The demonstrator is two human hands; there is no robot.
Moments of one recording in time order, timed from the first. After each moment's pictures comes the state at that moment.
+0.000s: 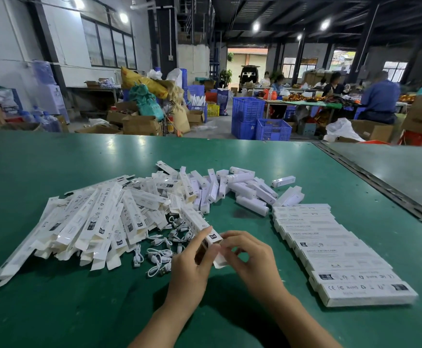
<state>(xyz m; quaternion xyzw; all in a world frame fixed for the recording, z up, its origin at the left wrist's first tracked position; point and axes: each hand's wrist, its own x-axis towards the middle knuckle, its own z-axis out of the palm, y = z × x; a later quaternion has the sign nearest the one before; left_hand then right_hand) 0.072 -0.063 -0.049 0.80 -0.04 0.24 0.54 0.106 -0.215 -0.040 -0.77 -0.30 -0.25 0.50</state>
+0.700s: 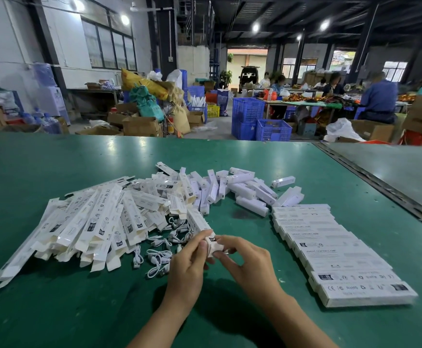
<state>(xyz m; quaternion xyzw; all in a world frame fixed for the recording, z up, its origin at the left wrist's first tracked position) 0.074 -0.062 -0.049 0.75 -0.02 0.17 0.63 0.105 -0.211 -0.044 -0.78 -0.33 -0.31 0.43</state>
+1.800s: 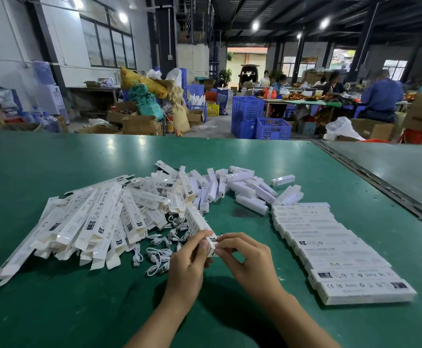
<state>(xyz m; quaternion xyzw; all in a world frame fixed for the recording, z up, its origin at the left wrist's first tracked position) 0.078 -0.060 -0.055 0.75 -0.03 0.19 0.63 0.104 -0.212 -0.042 -0.76 -0.33 -0.30 0.47</state>
